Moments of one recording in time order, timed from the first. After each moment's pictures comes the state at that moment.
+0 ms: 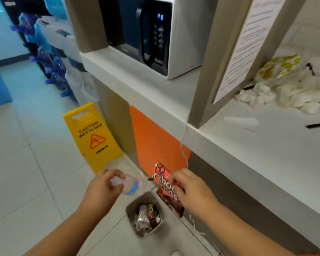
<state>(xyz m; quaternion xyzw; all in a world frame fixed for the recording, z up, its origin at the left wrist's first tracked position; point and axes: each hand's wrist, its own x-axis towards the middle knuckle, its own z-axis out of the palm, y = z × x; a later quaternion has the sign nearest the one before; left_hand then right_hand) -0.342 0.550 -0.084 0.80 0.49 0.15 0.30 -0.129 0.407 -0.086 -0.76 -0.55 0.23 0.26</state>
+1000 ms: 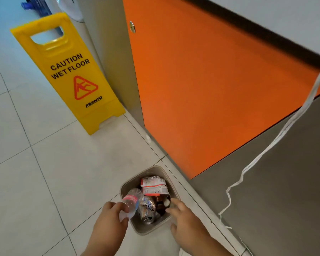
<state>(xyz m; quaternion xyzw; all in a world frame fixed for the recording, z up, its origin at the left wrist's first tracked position) -0.341 0.554 -0.455 0.72 0.60 -0.05 0.34 -0.145 0.448 -0.485 -0.75 -0.51 0.42 0.06</state>
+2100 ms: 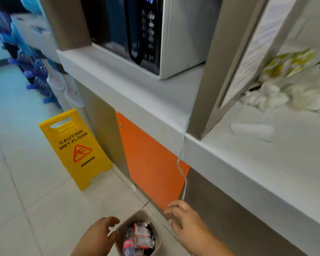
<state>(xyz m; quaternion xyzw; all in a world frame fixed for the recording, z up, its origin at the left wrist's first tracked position) -0.323 0.573 -0.214 0.80 0.48 -0.07 0.34 -0.099 0.427 -0.200 -0.77 -0.51 0.31 0.25</state>
